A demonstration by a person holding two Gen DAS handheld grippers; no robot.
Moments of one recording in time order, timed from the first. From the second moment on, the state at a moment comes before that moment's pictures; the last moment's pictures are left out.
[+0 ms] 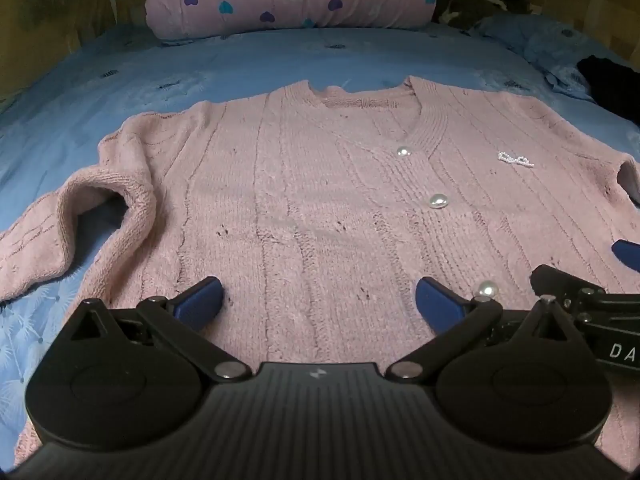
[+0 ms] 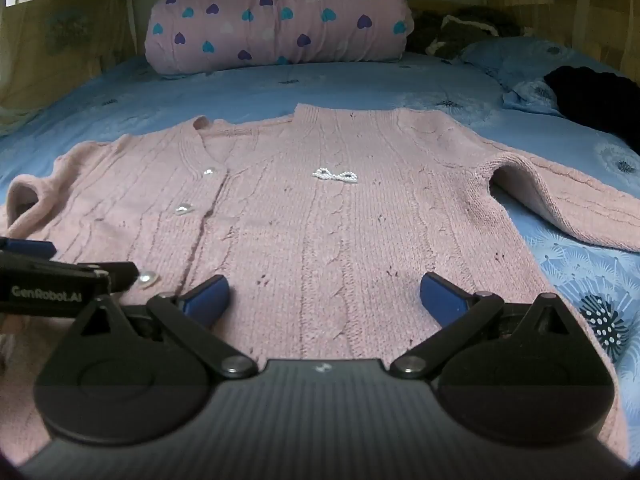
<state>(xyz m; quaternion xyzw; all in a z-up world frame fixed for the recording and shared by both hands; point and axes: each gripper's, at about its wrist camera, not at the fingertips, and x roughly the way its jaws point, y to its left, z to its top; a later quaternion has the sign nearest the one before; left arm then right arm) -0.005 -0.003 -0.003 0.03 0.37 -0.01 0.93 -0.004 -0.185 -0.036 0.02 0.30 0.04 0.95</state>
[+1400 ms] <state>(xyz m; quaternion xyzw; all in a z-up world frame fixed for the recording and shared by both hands) -0.002 -0.004 -0.002 0.03 0.38 0.00 0.92 -0.002 -0.185 -0.036 0.02 0.31 0.04 0.95</state>
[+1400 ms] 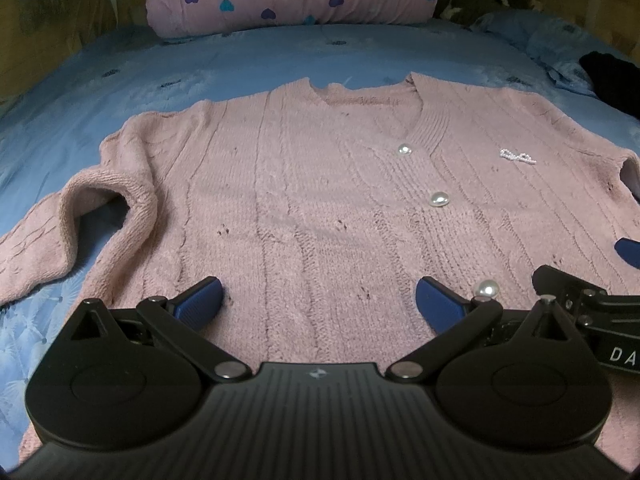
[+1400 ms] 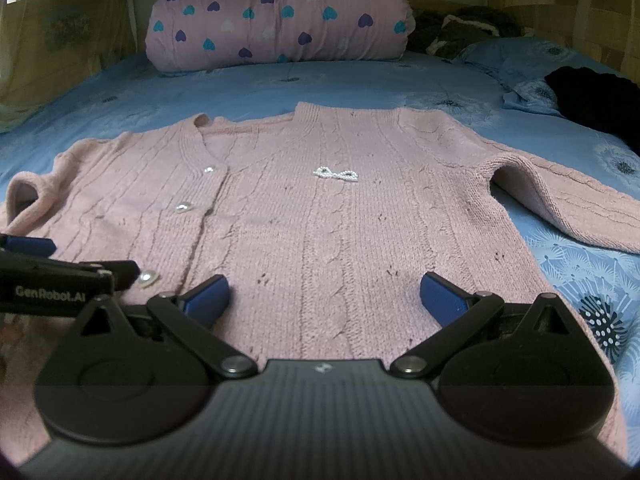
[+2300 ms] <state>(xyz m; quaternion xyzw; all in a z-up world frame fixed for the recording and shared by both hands) 0.003 0.001 0.054 -0.01 0.43 0.00 0.91 -0.003 -0.238 0.019 0.15 0.31 0.07 0.94</state>
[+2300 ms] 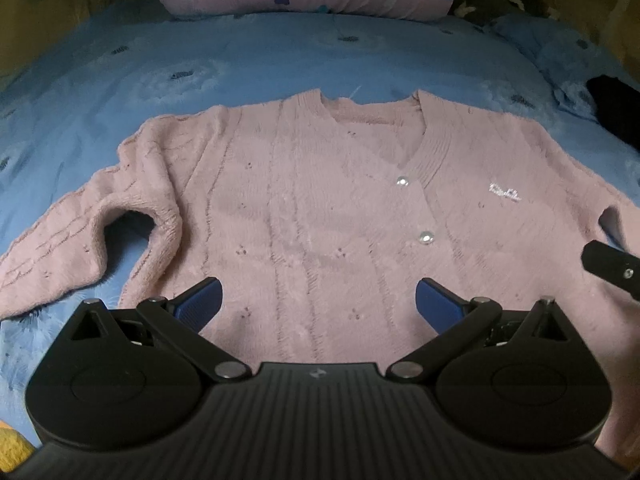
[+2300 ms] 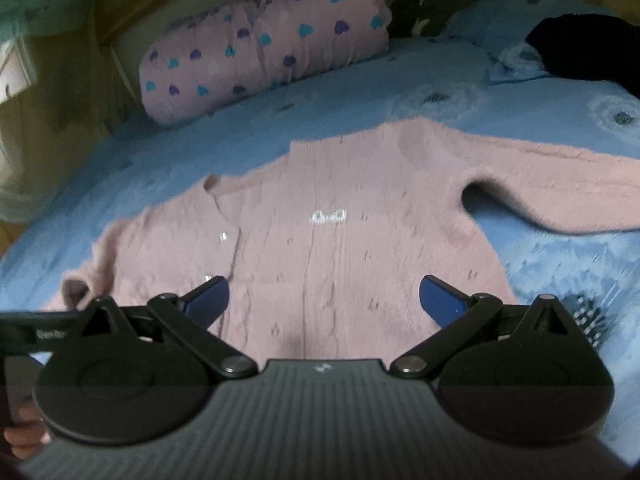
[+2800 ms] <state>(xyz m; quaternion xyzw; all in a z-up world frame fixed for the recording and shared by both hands) 0.026 -0.026 0.070 -0.01 0.42 0.00 0.91 0.034 -0.333 0.017 0.27 0.30 -0.10 0.91</state>
